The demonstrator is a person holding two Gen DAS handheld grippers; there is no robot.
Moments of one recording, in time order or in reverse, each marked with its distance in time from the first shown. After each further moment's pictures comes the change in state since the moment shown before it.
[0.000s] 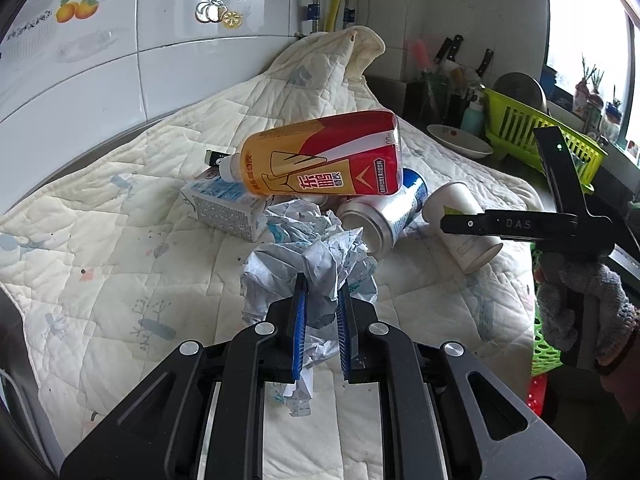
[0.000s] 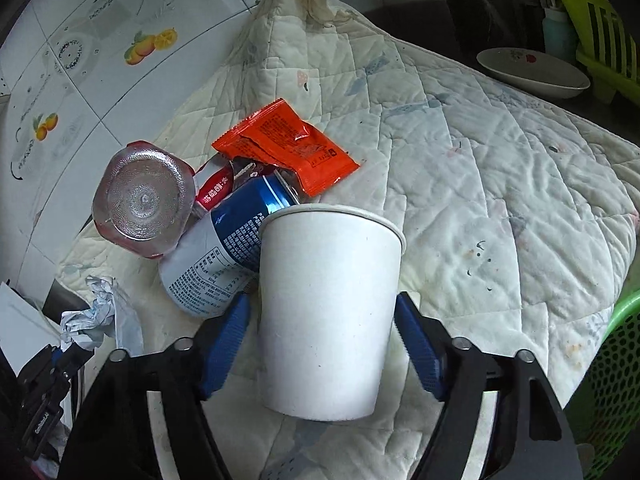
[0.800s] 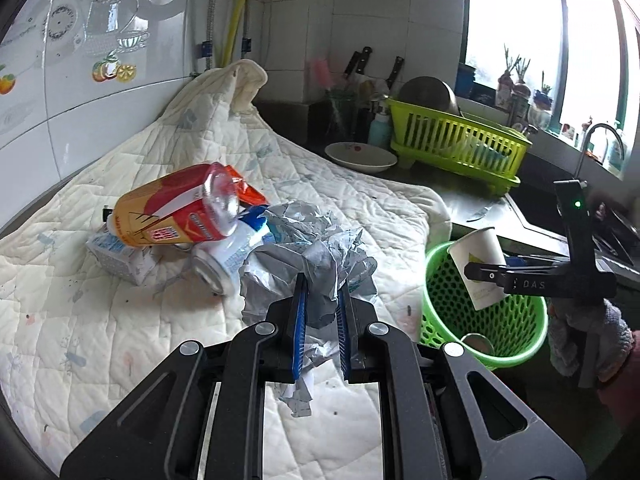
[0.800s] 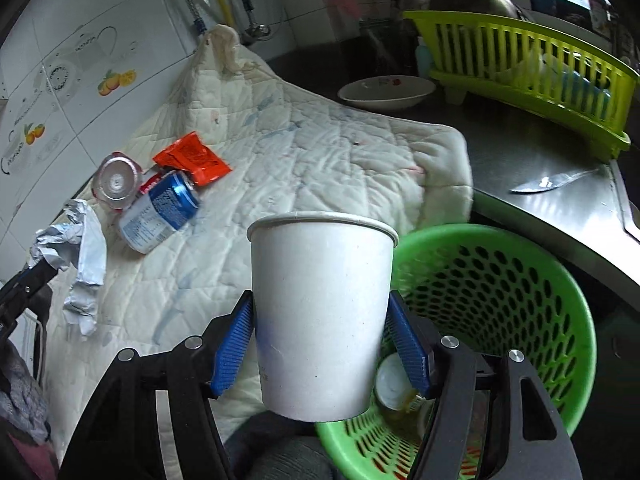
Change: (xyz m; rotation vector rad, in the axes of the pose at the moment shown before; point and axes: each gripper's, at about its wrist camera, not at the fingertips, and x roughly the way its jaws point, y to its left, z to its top) left arm -0.026 -0.109 0.012 0.120 -0.073 -0.221; right arm -0.148 -0.102 -0.083 0.025 -0.114 -0.257
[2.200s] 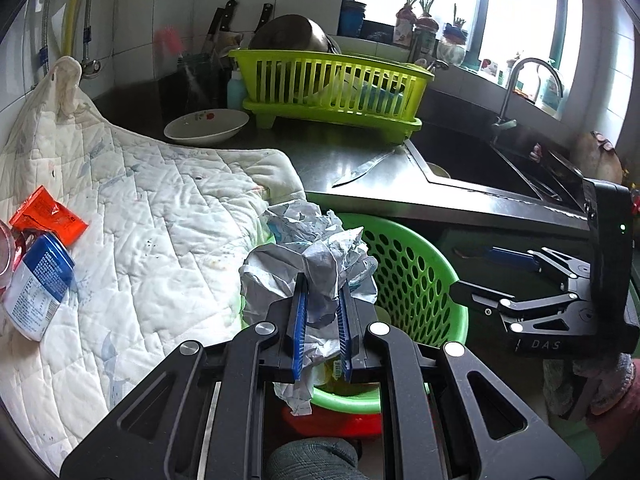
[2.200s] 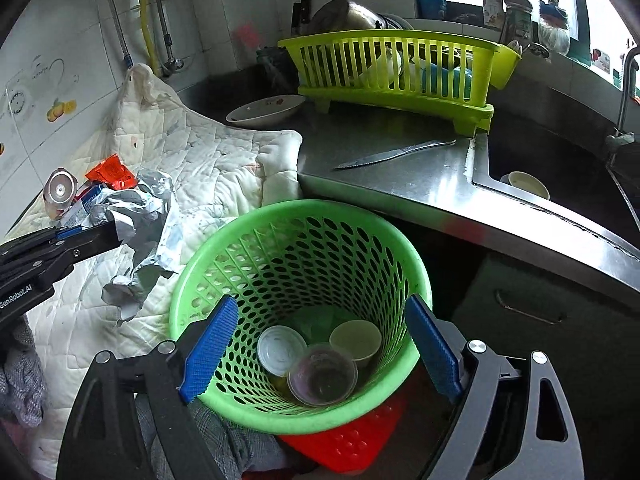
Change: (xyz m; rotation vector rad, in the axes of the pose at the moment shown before) left arm 0.092 -0.171 0.009 0.155 0.161 -0.273; right arm -0.090 -0.089 -0.063 0.074 -0.093 -0.236
